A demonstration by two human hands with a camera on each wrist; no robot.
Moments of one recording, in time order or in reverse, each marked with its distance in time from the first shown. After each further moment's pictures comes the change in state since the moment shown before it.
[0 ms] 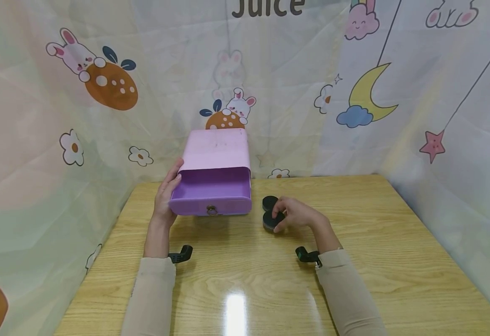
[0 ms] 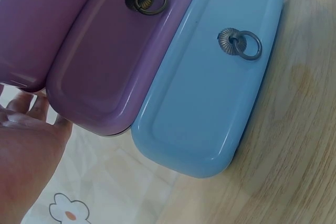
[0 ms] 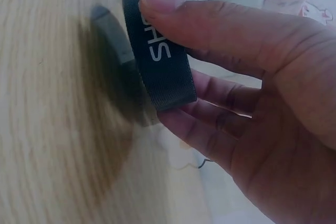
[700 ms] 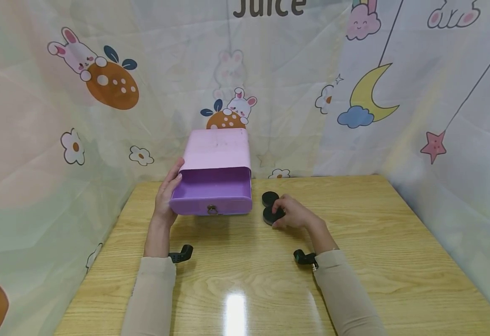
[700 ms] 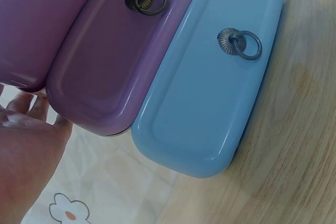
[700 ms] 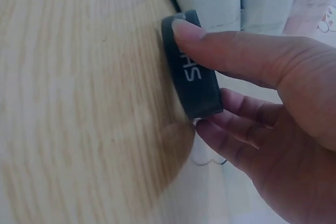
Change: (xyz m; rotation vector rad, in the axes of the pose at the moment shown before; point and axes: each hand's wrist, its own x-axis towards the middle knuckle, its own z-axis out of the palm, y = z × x) left_hand 0.002 -0.002 -0.003 -0.007 -0.006 0.004; right_hand 0.010 0.011 0.013 -0.096 0.120 0.013
